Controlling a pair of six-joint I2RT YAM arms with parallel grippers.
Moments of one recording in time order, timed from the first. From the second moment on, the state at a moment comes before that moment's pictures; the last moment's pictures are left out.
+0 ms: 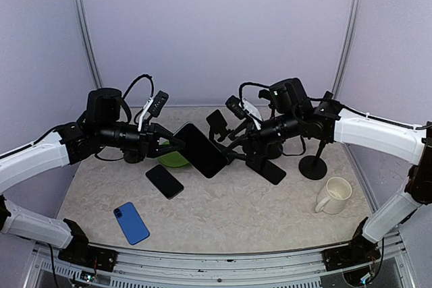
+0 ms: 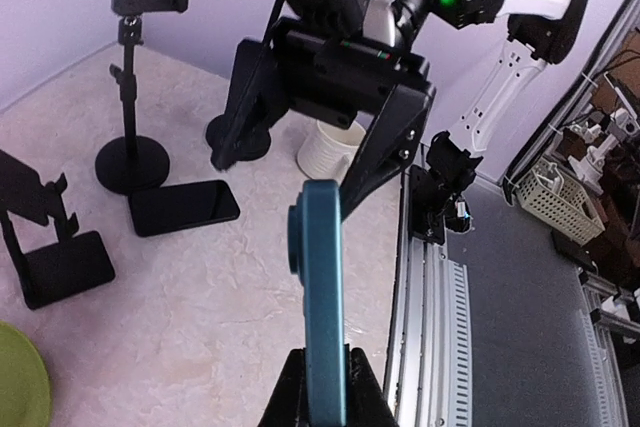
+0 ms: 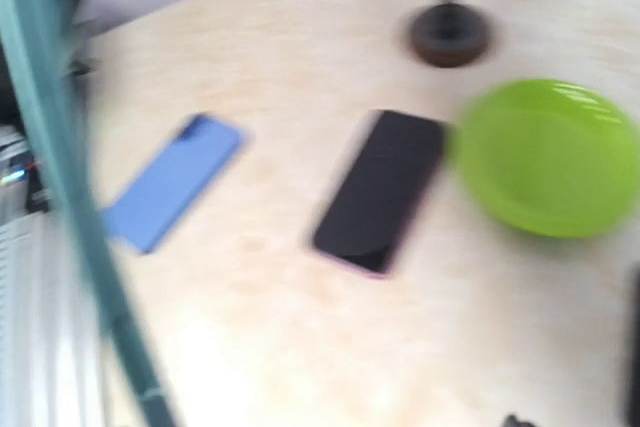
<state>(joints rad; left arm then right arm) -0.65 1.18 0.94 -0.13 0.75 -0.11 0.80 1.50 1.27 -0.34 -0.51 -0.12</state>
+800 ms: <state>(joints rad) -0.64 1.23 0.98 -0.22 0.77 0.04 0.81 1.68 1.32 -0.35 -0.87 -0.24</state>
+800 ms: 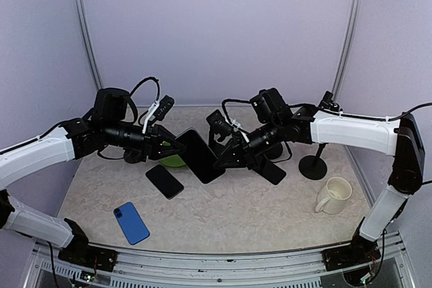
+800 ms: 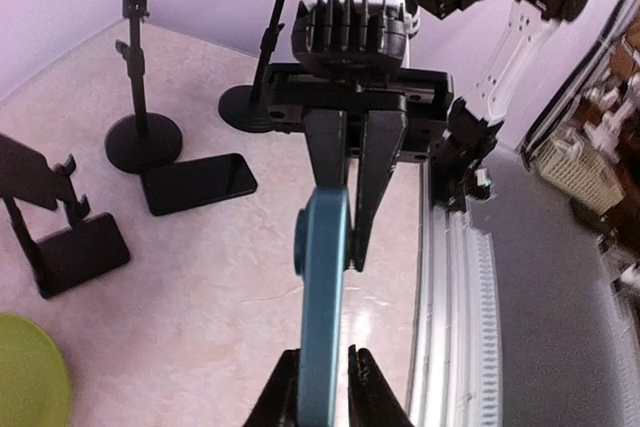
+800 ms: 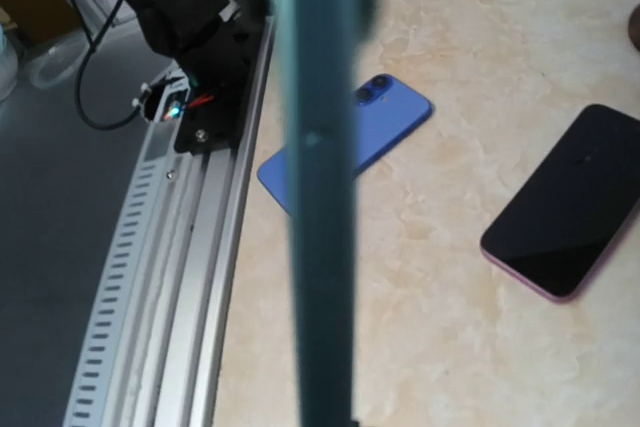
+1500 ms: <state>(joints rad) -0.60 1.19 0.85 0.01 0.76 -0.12 0.79 1.75 1.40 -0.34 -0.94 -0.19</state>
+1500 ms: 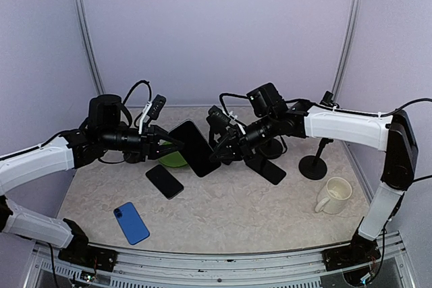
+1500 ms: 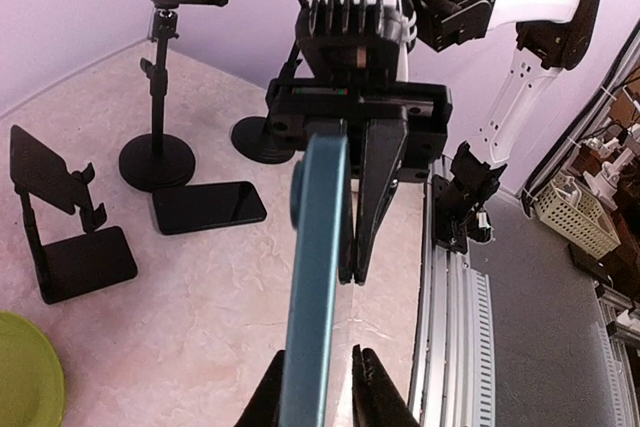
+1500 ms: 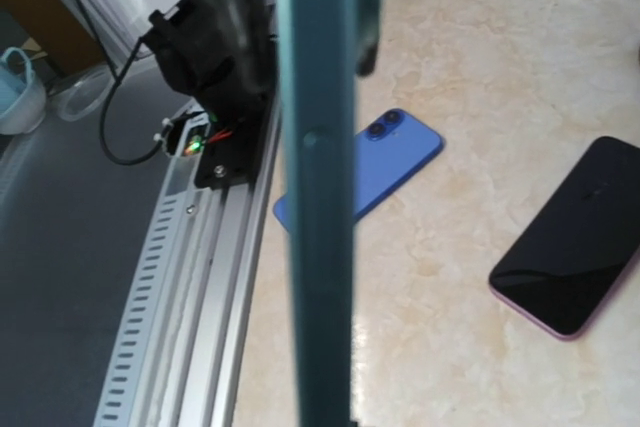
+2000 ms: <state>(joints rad) -0.57 1.20 0.85 0.02 0.81 -0.17 0.78 1.76 1.43 -0.33 -0.90 -0.18</state>
